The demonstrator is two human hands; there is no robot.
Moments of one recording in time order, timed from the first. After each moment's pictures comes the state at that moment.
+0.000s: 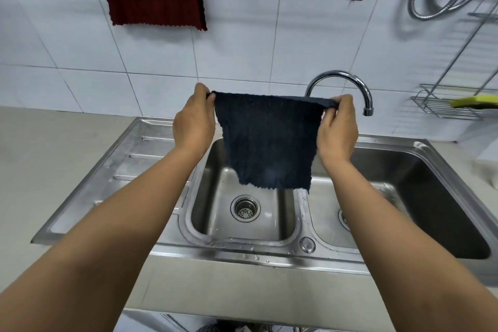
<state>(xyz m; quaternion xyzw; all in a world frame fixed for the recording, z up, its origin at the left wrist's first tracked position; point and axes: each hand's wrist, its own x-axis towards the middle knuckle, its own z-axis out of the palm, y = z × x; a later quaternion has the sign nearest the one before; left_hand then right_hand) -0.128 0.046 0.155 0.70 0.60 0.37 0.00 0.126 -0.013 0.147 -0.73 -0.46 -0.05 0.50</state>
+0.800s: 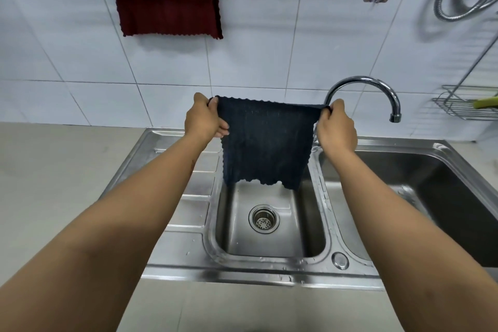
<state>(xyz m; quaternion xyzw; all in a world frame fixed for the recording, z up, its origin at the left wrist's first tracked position) -0.164 0.116 0.166 0.58 0.60 0.42 0.36 0.078 0.037 0.160 -0.82 -0.42 0.05 0.38</state>
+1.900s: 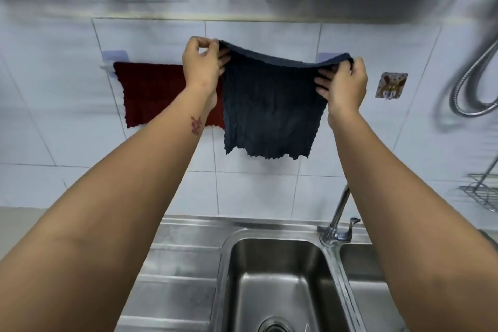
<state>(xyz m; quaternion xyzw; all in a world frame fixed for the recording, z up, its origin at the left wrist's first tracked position) -0.135 0.279 0.378 0.50 0.30 0.70 0.41 0.079 0.221 0.353 -0.49 -0.35 0.16 0.78</state>
